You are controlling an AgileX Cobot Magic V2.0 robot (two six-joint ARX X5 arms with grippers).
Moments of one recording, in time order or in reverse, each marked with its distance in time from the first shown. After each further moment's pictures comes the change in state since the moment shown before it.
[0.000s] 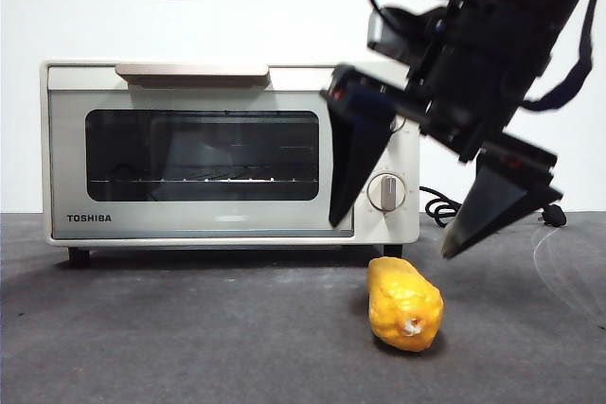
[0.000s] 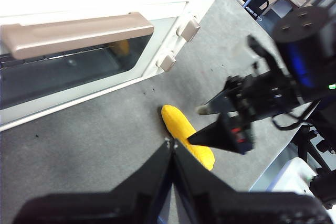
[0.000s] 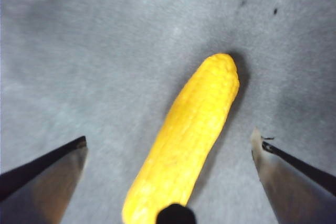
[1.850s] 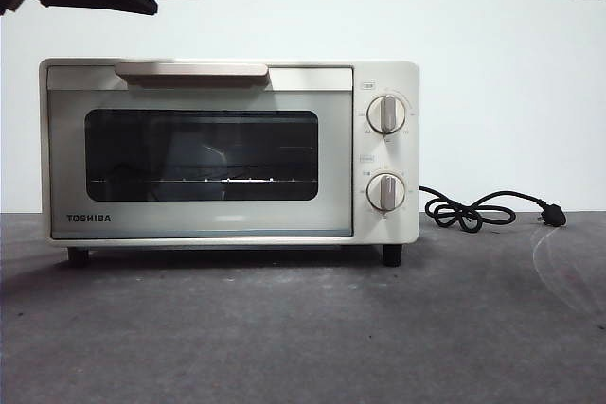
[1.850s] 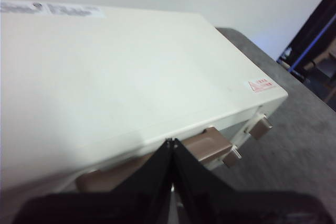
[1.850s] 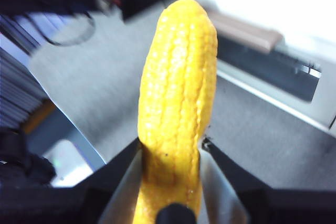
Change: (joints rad) left arm 0.000 0.310 0.045 0.487 -0.188 -0.060; right arm 0.294 -0.360 0.353 -0.216 0.093 -0.038
